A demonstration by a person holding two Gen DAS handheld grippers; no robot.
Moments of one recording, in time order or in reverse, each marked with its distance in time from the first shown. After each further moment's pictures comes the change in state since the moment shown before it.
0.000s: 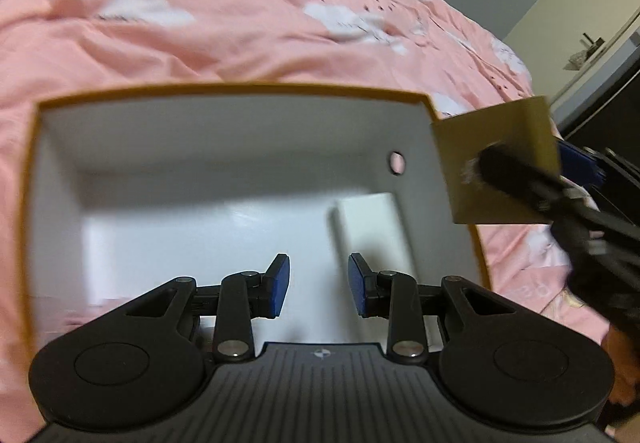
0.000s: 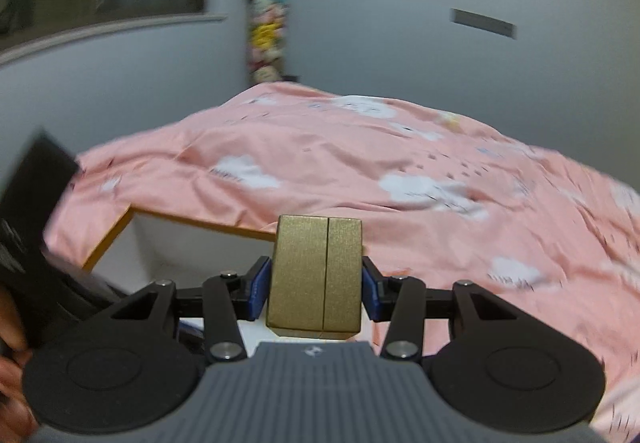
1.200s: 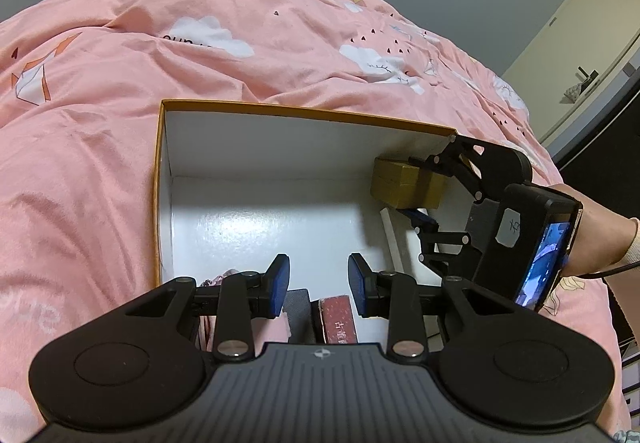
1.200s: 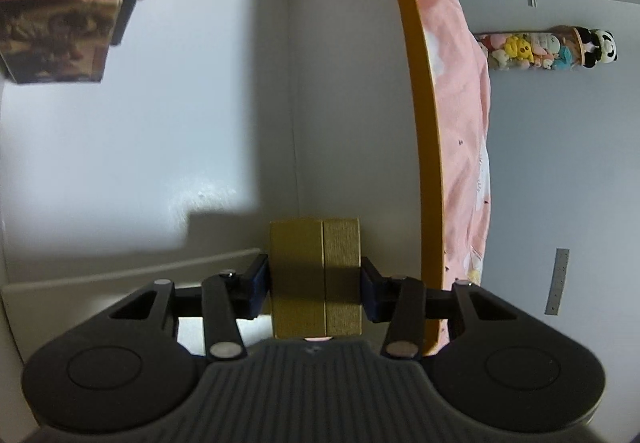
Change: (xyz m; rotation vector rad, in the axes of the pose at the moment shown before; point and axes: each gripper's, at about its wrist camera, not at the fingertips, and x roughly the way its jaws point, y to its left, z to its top) left arm -0.043 0.045 -0.012 -0.041 -0.099 -0.029; right arm 0.131 0.070 -0.058 -1.291 0.312 -0.115
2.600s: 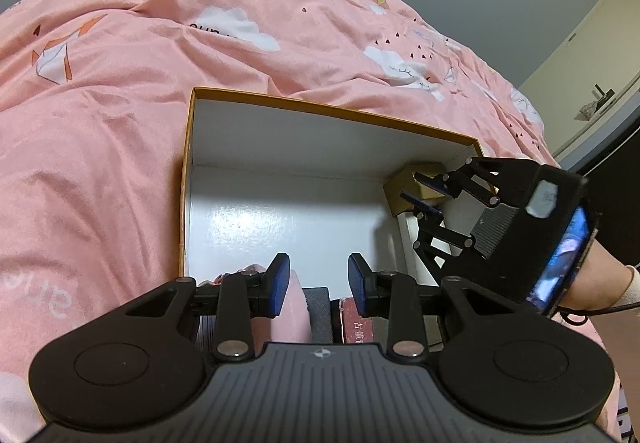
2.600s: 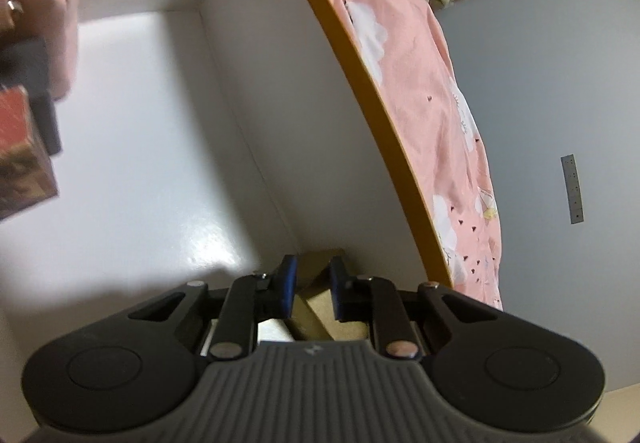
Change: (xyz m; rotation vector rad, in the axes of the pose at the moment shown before) left arm -0.001 0.016 -0.003 -0.064 0.001 0.027; right arm -0.002 -0.013 0.028 0.381 -0.008 0.024
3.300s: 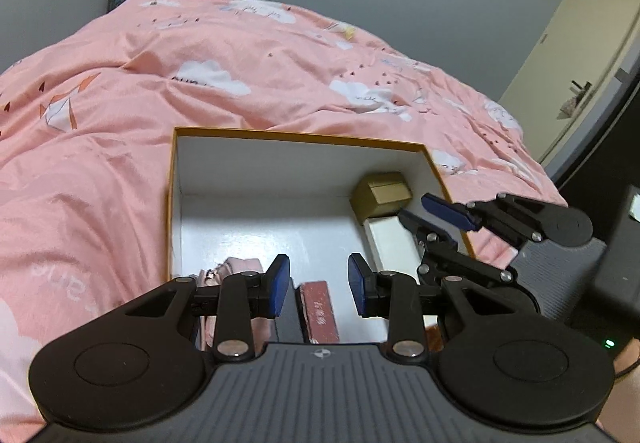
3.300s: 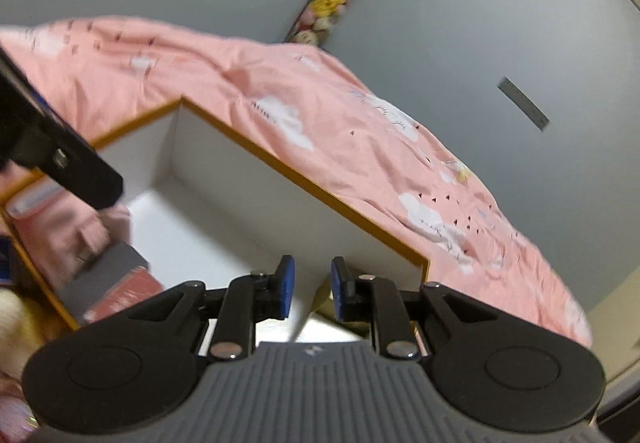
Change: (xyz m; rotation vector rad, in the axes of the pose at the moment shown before) left arm -0.047 -0.039 -0.036 0.119 -0.137 -0.001; right arm -0.128 0.012 -0.026 0.602 -0.202 -0.046
